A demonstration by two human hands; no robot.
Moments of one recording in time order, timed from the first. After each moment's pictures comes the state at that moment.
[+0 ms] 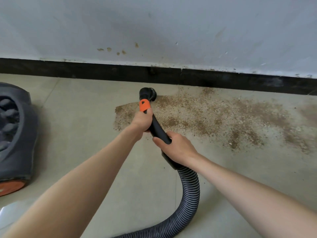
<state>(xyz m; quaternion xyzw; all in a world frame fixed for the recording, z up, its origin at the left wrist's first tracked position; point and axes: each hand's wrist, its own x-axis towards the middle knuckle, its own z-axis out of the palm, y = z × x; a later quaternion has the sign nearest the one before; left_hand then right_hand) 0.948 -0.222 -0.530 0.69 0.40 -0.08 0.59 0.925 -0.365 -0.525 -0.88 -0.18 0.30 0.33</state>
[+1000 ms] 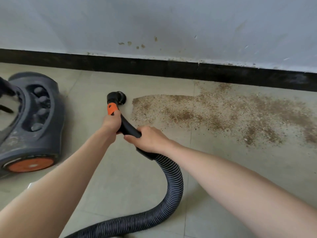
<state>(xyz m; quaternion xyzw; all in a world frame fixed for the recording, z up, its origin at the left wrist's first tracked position) 0.863 -0.131 -0.528 0.62 0.54 0.04 0.56 0.884 -0.271 -0.521 -0.82 -0.31 0.37 0.30</state>
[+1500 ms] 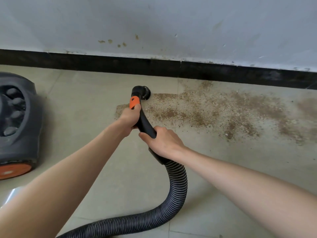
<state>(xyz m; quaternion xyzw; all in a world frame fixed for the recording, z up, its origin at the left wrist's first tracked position) 0.912 -0.210 -0.522 0.65 0.44 -0.05 0.62 0.893 -0.351 -0.505 -0.88 -0.19 0.33 0.29</state>
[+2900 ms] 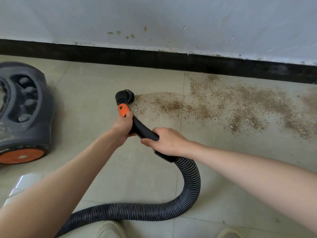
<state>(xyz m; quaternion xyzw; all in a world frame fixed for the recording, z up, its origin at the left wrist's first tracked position) 0.847 -0.202 -0.529 0.59 0.48 -0.03 0.64 0.873 -0.353 -0.512 -0.85 -0.31 0.36 0.24</state>
